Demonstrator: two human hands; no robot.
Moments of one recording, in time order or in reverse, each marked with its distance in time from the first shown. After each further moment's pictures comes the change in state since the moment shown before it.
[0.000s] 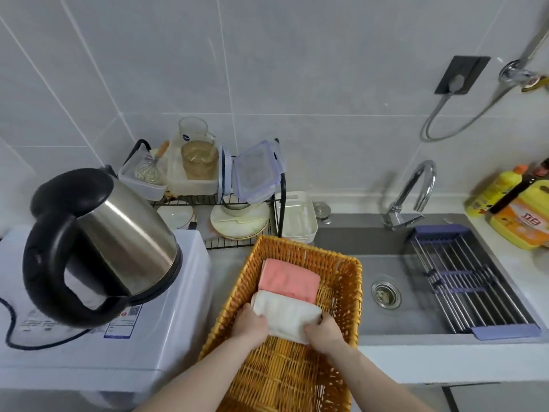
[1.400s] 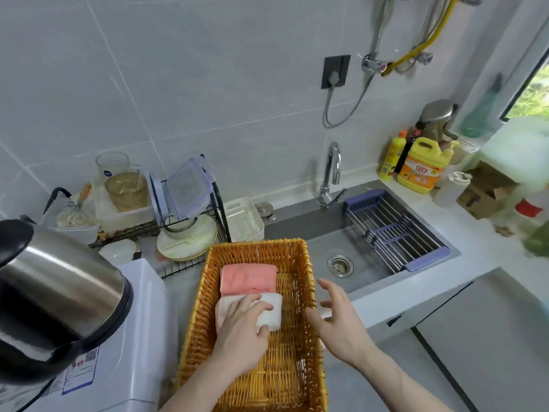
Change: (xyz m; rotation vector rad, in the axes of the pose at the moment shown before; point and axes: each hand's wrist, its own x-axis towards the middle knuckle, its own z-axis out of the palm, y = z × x) left_hand -0.155 0.046 -0.053 0.381 -0.004 0.882; right_hand -0.132 0.047 -0.070 0.099 0.373 -0.408
